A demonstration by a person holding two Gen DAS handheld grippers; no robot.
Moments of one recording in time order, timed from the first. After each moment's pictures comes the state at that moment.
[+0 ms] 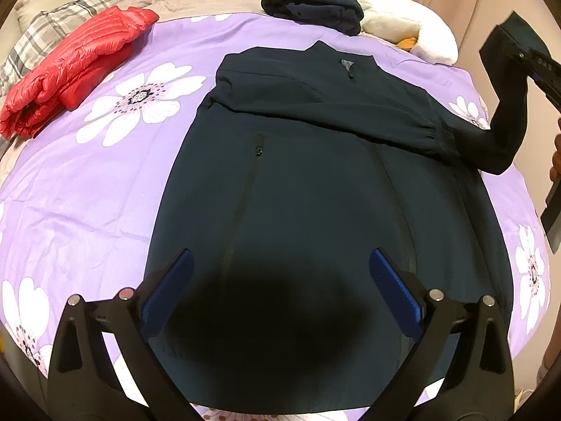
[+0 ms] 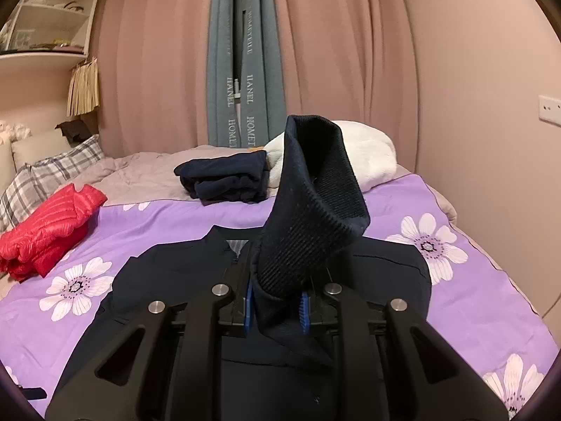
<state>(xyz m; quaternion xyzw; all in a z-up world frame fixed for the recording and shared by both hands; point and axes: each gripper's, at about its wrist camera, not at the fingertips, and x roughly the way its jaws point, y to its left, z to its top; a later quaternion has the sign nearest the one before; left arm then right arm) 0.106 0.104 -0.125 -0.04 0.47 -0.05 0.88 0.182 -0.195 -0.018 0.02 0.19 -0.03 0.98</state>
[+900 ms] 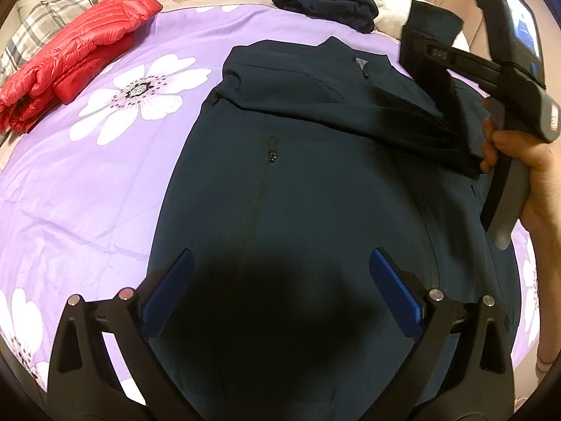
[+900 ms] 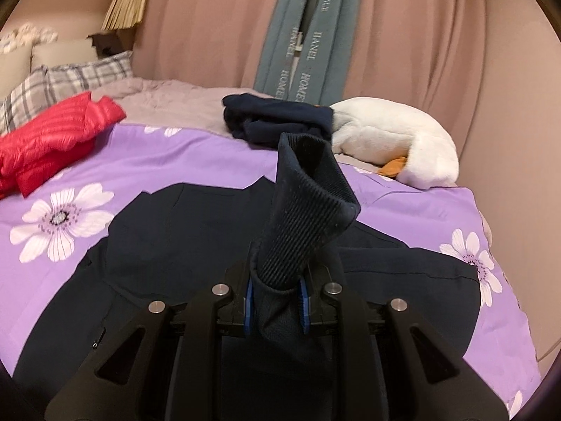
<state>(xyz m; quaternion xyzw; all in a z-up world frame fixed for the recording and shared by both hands) 0.139 0.120 -0.142 -0.05 0.48 -0.05 0.87 0.277 -0.063 -0.097 -0.11 0.26 0.01 0.96</state>
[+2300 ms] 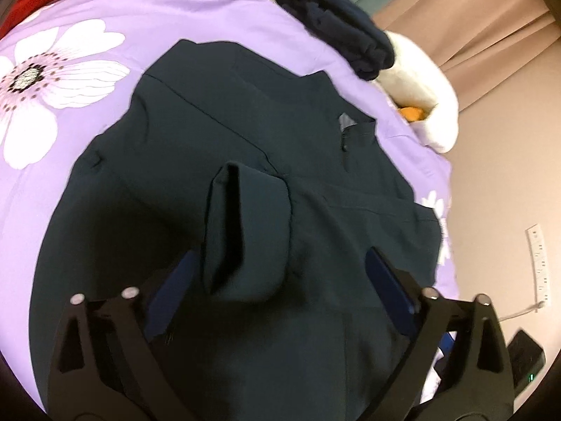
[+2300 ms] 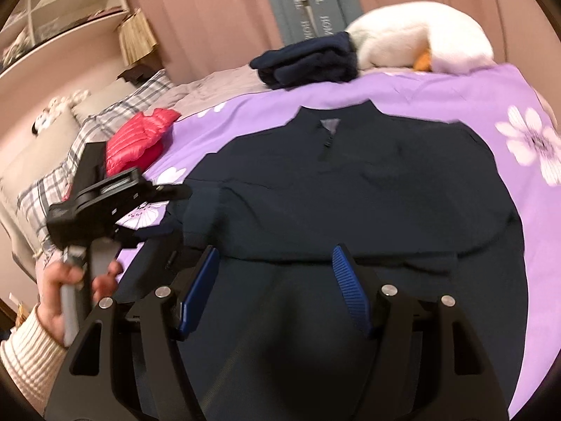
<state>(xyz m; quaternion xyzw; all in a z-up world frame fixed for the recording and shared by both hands) 0.330 0.123 -0.184 -0.27 0.48 -0.14 0.82 0.200 -0.167 -0.140 0.10 0.36 0.16 0.91</state>
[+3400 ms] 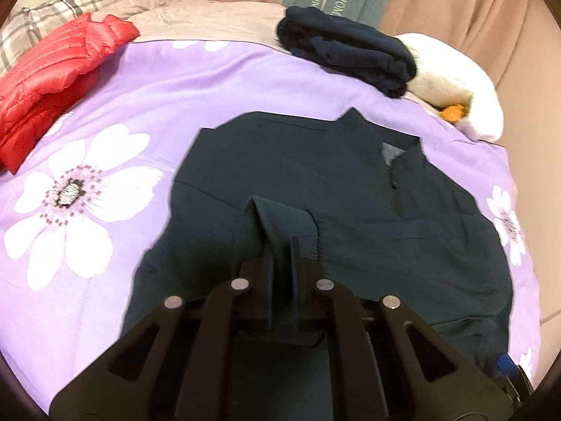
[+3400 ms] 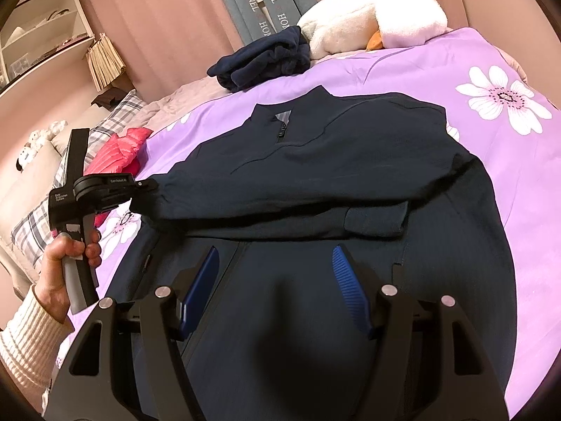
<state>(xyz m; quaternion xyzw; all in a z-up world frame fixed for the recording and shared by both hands) 0.361 0.121 -0.147 -0.10 0.43 -0.03 0.90 0.194 -0.211 -0.160 0.16 0.36 0.12 0.91</state>
